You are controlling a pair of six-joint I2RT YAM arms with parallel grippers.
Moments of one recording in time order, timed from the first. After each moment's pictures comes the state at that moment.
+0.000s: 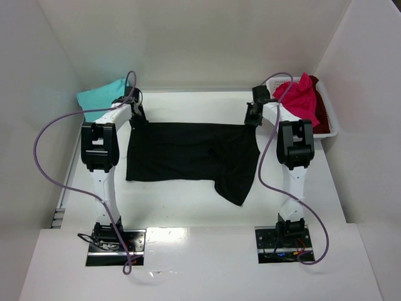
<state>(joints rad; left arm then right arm) -0.01 2.23 1.74 -0.58 -0.01 -0.37 0.10 2.22 1.70 -0.49 -0.04 0.33</state>
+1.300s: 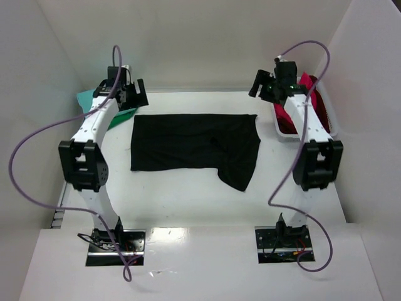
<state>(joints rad) -0.03 1.94 1.80 -0.65 0.01 -0.27 0.05 1.93 1.82 -0.55 -0.11 0.33</state>
